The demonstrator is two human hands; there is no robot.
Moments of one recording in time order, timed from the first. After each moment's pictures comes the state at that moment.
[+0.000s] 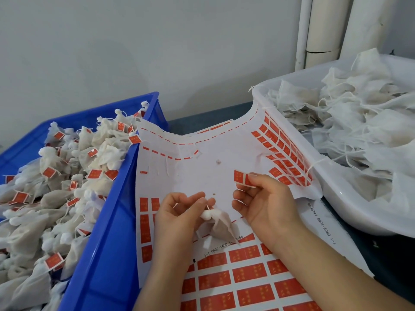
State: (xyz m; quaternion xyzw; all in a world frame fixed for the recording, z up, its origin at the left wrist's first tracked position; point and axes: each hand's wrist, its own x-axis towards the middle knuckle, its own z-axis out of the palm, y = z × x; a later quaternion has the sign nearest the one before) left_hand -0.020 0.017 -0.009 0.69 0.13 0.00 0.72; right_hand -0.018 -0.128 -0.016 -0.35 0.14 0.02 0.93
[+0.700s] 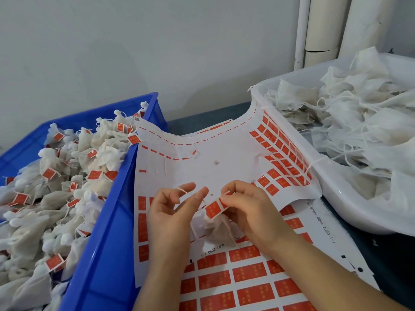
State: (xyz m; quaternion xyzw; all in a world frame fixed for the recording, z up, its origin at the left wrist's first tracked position) left_hand -0.019 0.018 -0.009 0.71 0.07 0.11 0.69; right_hand -0.026 -0.119 -0.022 -0.61 -0.04 0.05 0.79
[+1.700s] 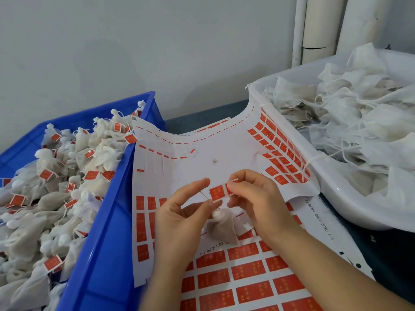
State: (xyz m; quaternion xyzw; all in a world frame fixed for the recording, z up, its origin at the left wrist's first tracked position) left_hand -0.027 0.011 -0.007 0.76 -0.05 0.08 0.64; right_hand -0.027 -0.126 -0.012 -0.62 -0.01 -0.05 0.78
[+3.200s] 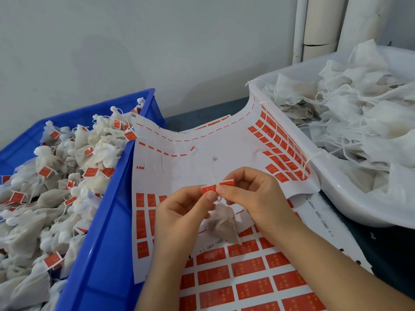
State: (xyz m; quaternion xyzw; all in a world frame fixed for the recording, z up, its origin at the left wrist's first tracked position) left_hand -0.030 0.010 0.001 0.75 -0.08 0.07 0.66; right_hand -0.028 -0.127 -0.009 -0.65 -0.05 -0.08 0.75
